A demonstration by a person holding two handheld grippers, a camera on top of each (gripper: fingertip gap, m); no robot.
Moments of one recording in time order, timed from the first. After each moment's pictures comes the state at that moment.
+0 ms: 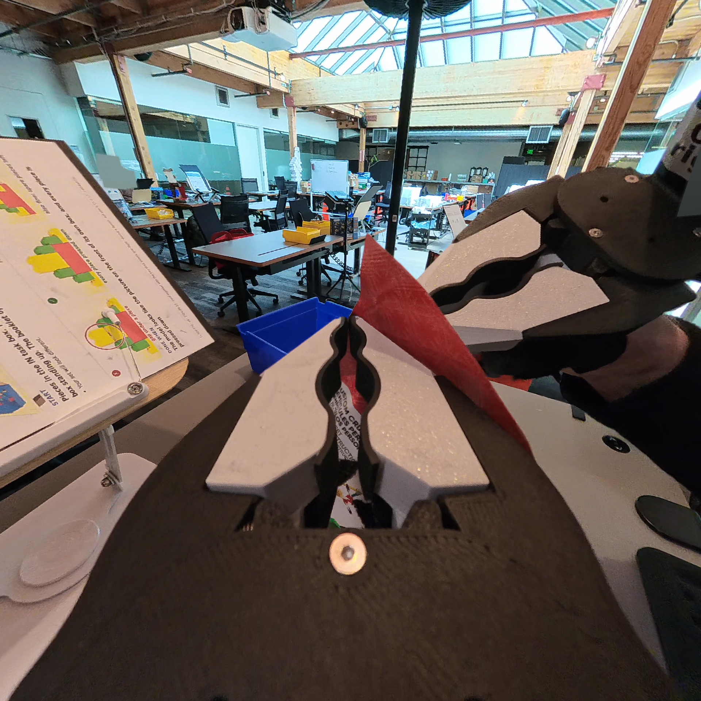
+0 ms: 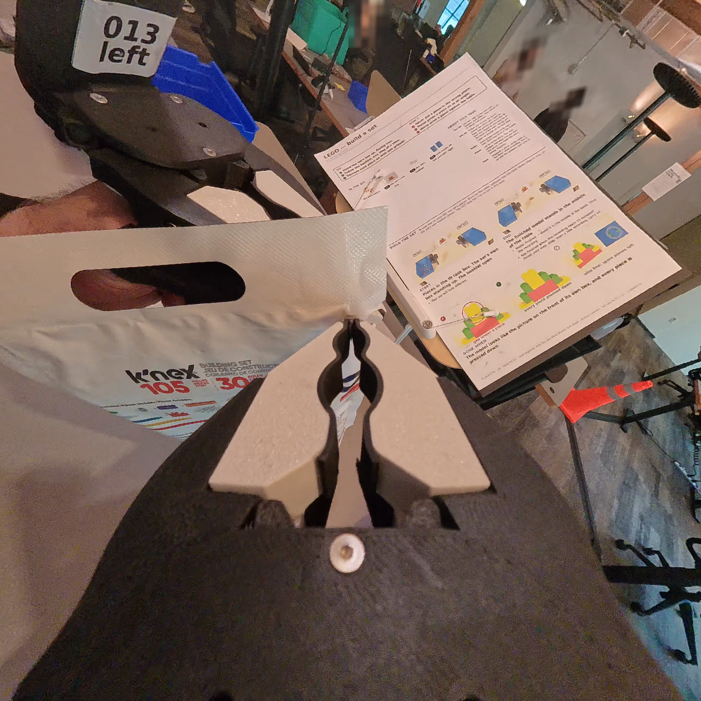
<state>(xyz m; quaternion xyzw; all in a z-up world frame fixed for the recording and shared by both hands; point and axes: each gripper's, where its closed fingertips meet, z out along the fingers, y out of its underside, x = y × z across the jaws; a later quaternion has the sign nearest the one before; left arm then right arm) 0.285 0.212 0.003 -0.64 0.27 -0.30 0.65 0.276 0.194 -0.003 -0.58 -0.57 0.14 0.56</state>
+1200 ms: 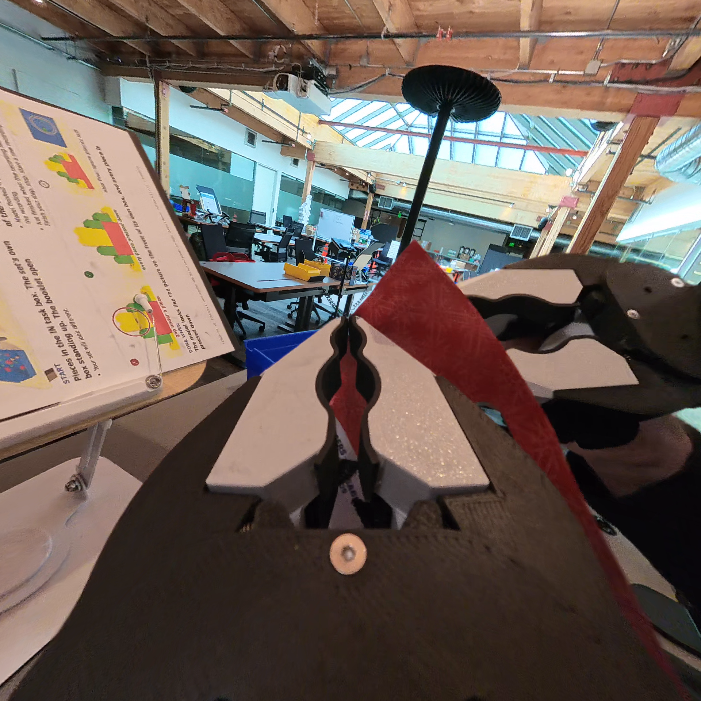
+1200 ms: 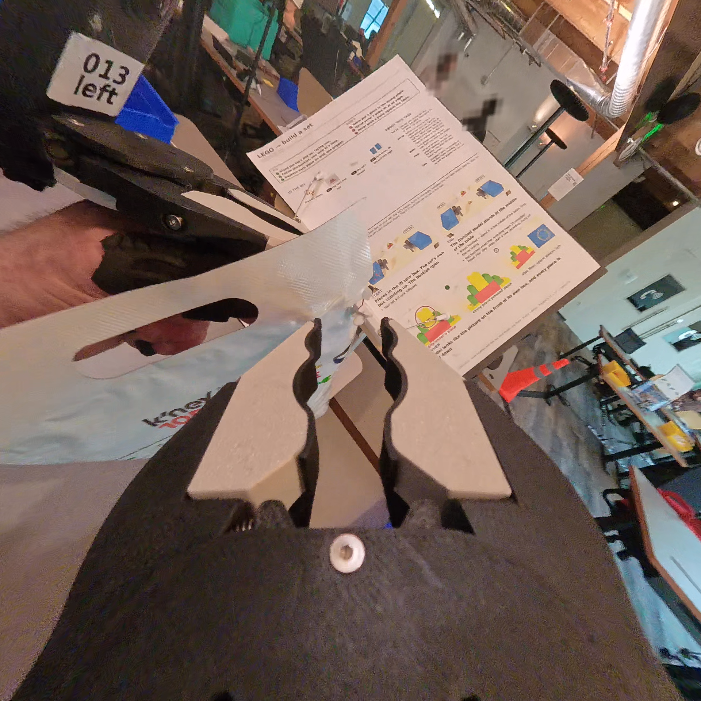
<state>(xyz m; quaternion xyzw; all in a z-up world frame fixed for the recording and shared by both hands) 0.254 0.251 0.005 -0.62 0.17 -0.37 0.67 0.260 0.227 0.001 -0.58 -0.53 0.07 0.61</state>
